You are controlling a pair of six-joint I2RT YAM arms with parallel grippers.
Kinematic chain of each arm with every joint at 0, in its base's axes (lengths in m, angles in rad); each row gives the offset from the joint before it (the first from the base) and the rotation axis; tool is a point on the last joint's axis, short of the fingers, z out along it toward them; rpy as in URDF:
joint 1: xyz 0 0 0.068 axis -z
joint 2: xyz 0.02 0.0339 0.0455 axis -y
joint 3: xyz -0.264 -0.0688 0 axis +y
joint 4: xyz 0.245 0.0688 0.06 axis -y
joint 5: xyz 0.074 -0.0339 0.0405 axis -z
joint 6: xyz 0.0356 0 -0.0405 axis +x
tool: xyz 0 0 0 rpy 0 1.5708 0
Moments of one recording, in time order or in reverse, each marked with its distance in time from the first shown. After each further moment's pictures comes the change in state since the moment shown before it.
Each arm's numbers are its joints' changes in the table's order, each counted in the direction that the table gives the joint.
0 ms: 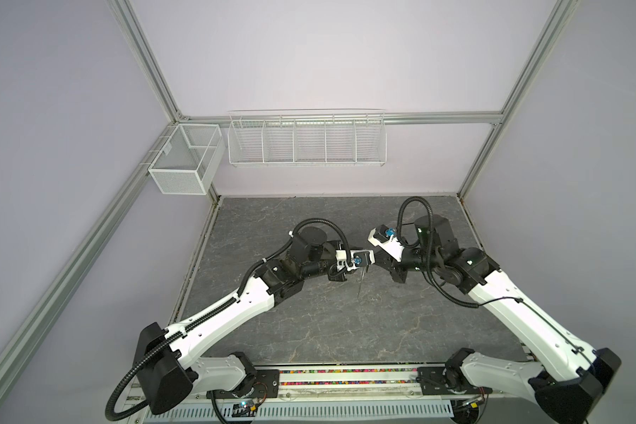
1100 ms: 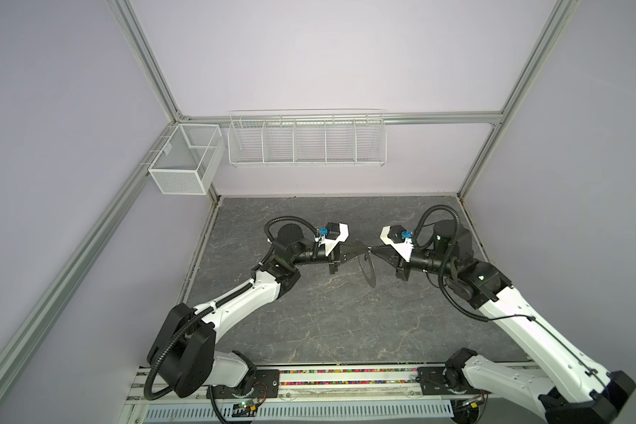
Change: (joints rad) left arm -0.208 -0.123 0.193 0.799 0.669 -0.750; right arm 0.031 0.135 0.134 0.282 -0.058 0.000
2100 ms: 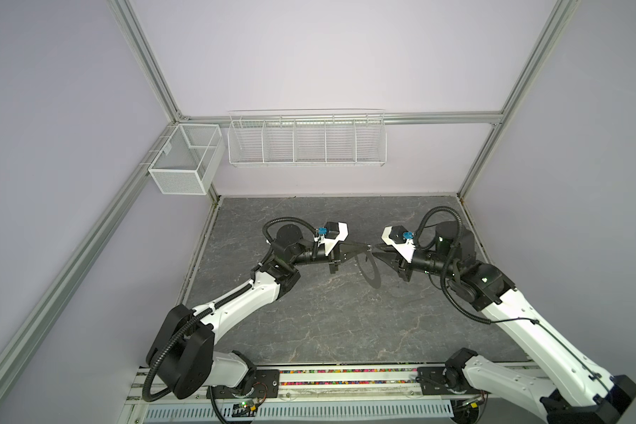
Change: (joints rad) left arm 0.003 0.008 0.002 0.039 -0.021 -0.034; right arm -0.001 0.019 0.000 -0.013 0.045 -0.007
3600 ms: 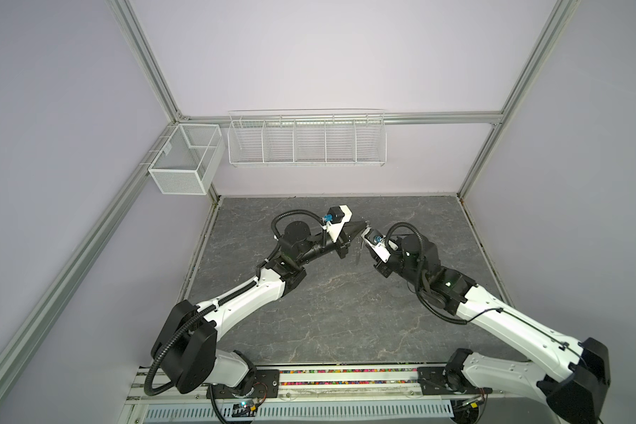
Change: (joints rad) left arm 0.037 -0.033 -0.063 -0.040 -0.424 0.021; right arm -0.195 -0.088 0.134 0.227 0.595 -0.017
